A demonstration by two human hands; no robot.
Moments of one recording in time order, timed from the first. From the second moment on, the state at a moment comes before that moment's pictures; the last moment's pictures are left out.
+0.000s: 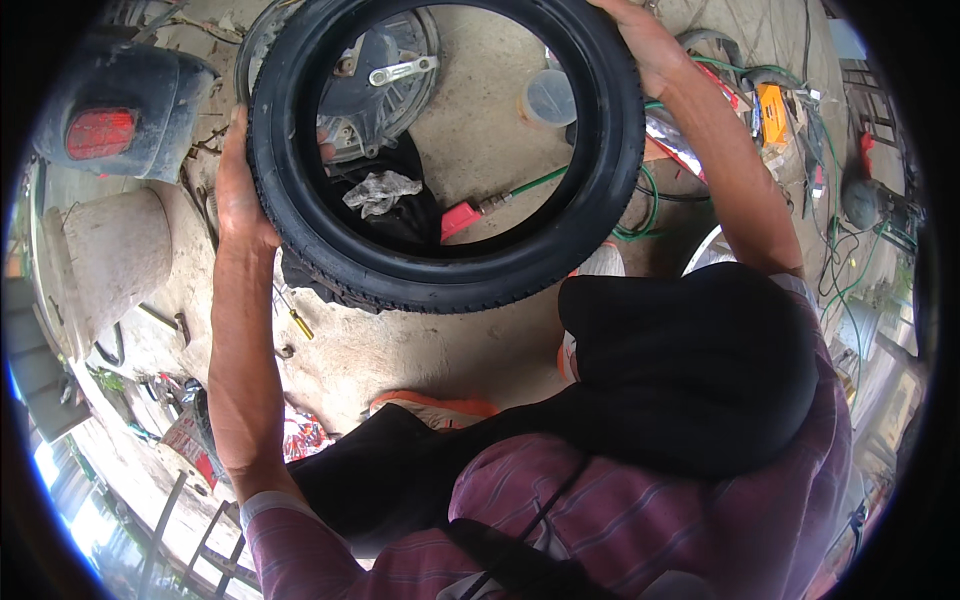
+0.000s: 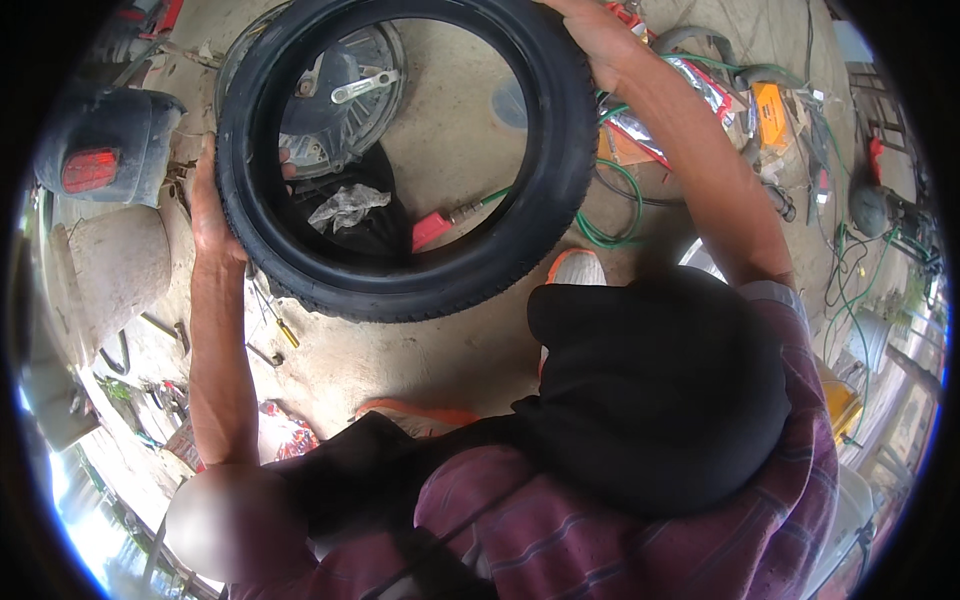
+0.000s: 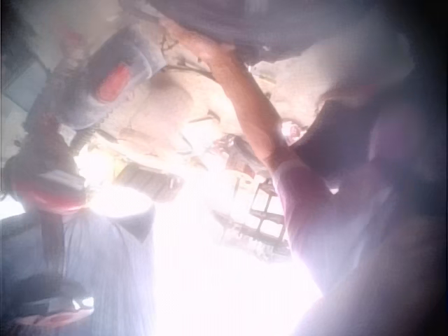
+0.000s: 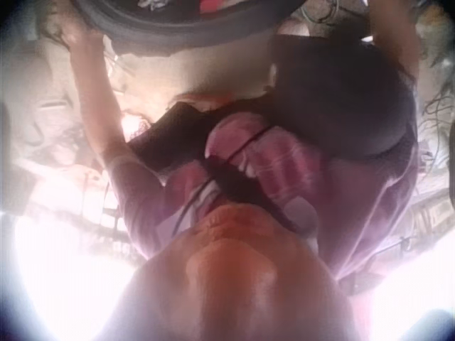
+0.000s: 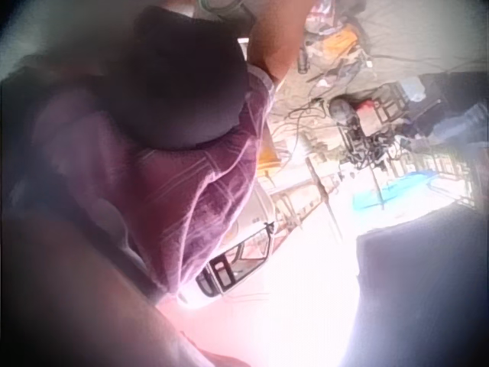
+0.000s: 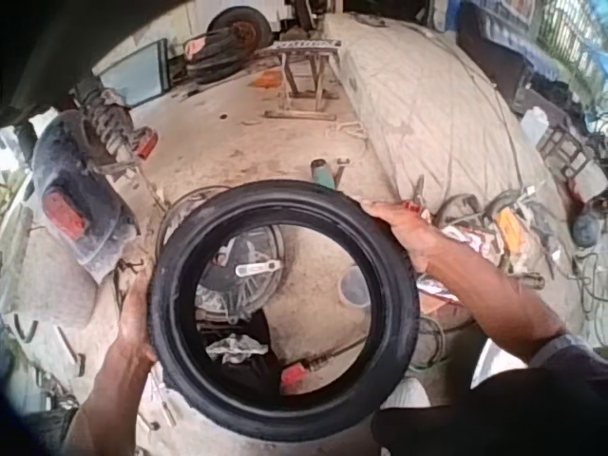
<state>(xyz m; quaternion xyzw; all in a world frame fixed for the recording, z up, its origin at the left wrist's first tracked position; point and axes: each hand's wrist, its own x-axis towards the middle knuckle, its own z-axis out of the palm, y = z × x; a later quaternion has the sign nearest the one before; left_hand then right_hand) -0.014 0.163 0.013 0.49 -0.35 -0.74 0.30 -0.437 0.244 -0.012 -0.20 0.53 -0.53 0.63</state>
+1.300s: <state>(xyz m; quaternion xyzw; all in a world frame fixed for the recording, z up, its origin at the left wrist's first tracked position) -0.090 0.193 0.091 0.35 -0.21 -0.83 0.38 -0.510 0.317 0.097 -0.44 0.30 -0.72 0.45</state>
